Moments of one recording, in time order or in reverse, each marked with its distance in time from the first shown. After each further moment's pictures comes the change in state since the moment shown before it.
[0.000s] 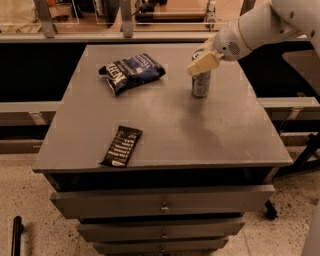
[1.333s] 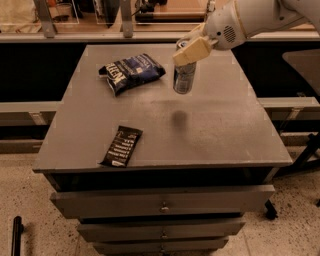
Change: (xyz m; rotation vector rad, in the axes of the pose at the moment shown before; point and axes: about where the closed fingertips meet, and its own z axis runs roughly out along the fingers) arm -0.065 0.052 -0.019 -0.129 -0.137 -0.014
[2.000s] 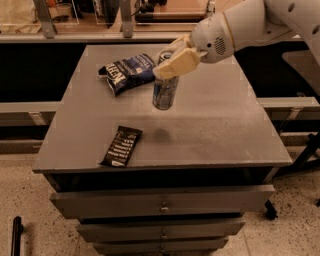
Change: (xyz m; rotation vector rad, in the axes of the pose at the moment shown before) arm -0.021 0.072 0.023 -0.219 -0.110 -0.031
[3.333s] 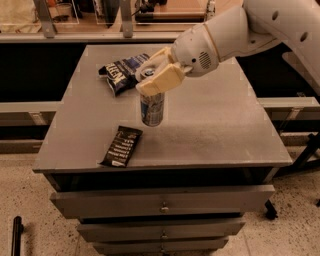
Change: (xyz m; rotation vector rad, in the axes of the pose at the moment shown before) arm -0.008 0.053 0.035 -0.109 0.010 -0.084
